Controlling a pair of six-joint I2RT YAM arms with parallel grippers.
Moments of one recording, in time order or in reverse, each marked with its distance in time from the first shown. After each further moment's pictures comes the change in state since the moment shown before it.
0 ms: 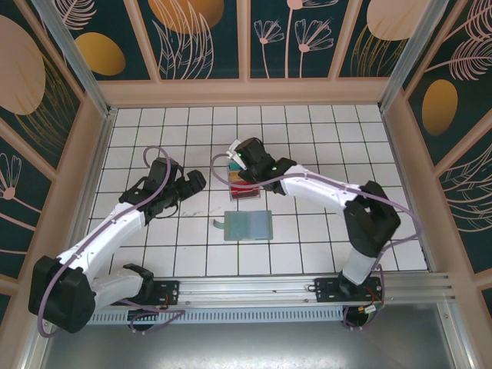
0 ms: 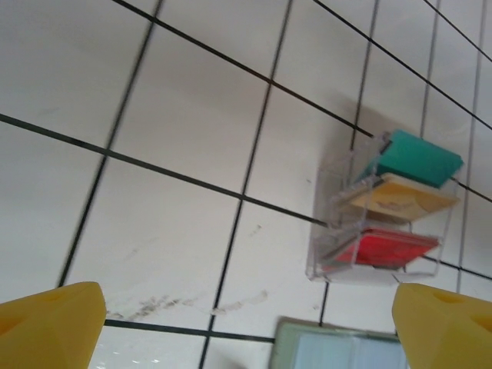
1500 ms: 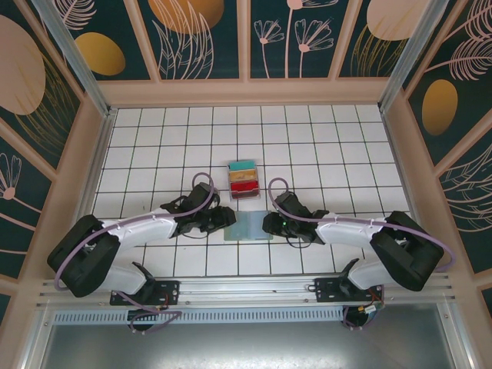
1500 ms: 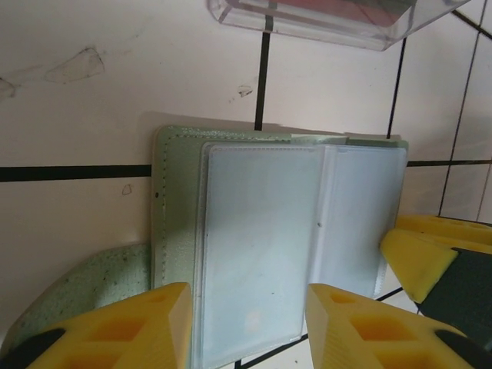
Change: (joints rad) left arm -0.322 0.272 -0.148 0.309 0.233 -0.157; right arm 0.005 -0.314 -0.760 0.273 -0.433 1.170
